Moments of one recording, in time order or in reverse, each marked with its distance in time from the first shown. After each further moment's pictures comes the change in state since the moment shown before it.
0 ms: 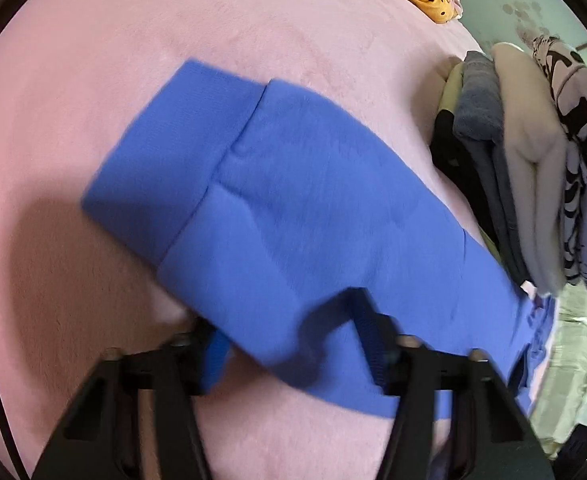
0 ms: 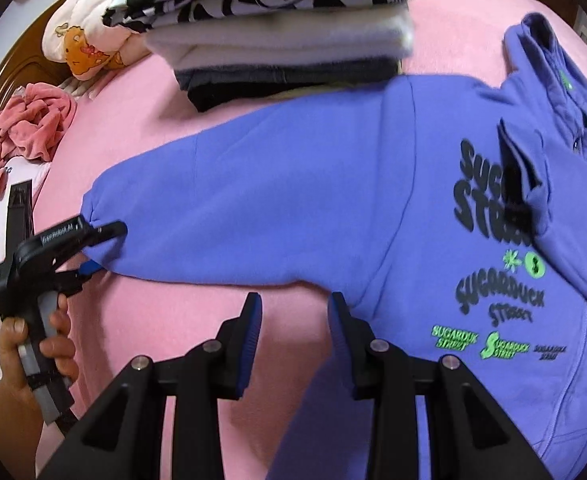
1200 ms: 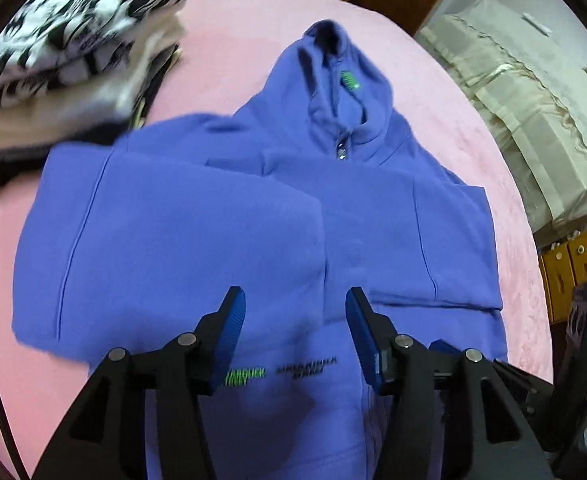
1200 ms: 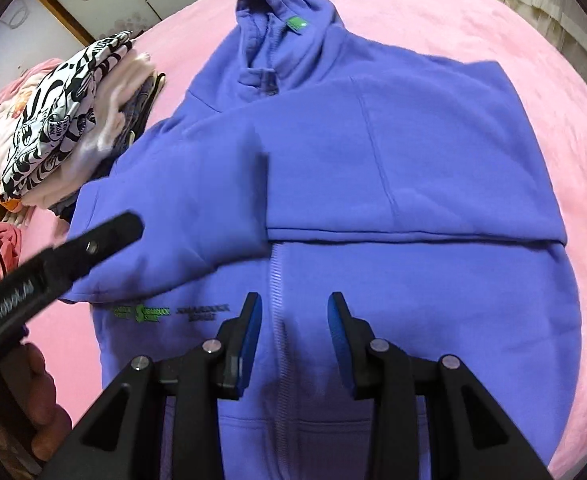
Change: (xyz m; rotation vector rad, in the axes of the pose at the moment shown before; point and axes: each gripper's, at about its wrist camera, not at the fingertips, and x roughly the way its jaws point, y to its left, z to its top) left arm 0.011 -0.395 -0.267 0.781 0.077 -0.161; right arm -0.103 -0.276 -0.079 0.391 -0.129 -0.085
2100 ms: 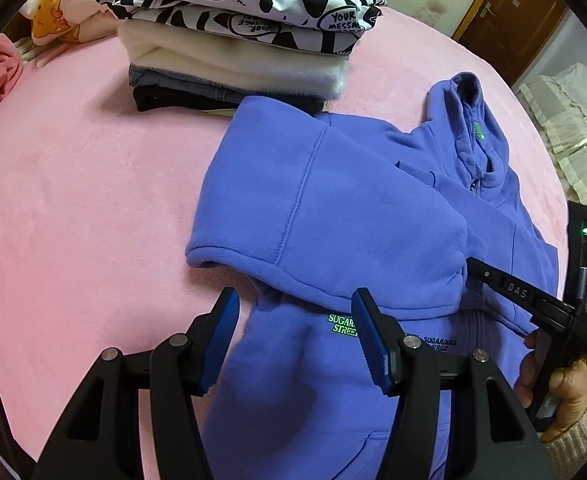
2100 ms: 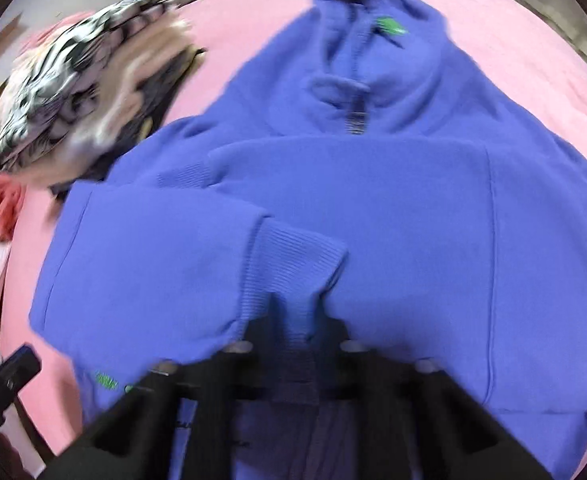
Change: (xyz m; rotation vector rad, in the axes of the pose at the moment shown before) left arm -0.063 0.120 -0.050 -0.262 -0.061 0.231; right arm 0.069 0.053 0.070 -0.240 0.011 0.035
